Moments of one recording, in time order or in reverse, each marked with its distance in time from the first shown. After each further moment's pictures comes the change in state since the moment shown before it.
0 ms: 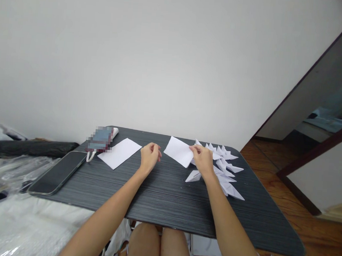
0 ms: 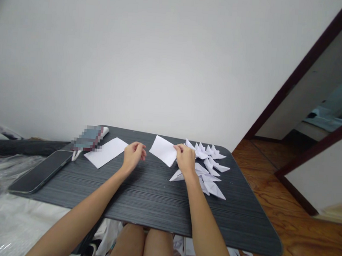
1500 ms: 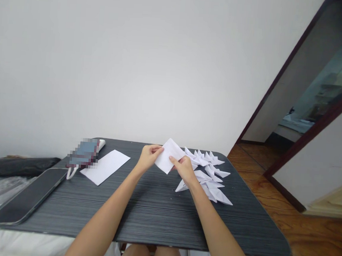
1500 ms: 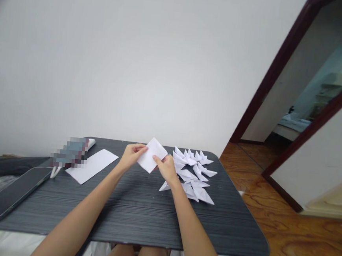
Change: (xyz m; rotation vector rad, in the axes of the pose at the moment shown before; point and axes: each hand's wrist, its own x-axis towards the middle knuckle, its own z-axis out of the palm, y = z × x) left_hand 0.034 0.026 0.025 -0.170 -0.291 0.089; right_hand -0.004 -0.014 0.026 0.857 -0.194 0.299
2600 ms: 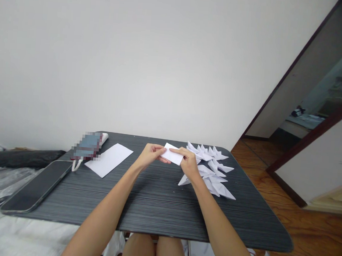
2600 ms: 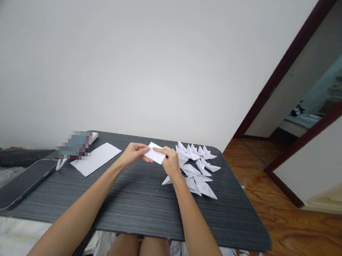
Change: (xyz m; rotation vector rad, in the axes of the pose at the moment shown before) left_hand -0.015 0.004 -0.008 -0.302 -0.327 -0.220; right_hand -0.004 -0.002 -0.015 -0.457 -0.061 -0.427
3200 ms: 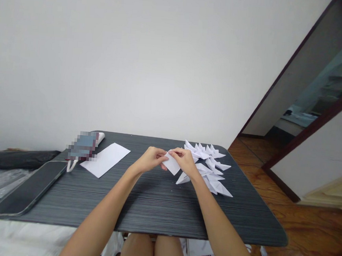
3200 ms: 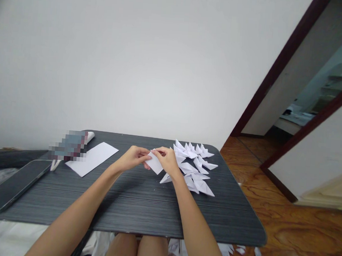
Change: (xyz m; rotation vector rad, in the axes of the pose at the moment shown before) left_hand -0.006 -0.002 0.005 0.390 -0.146 0.096; right_hand 0.006 -0.005 0.001 0.134 -0.034 0.284
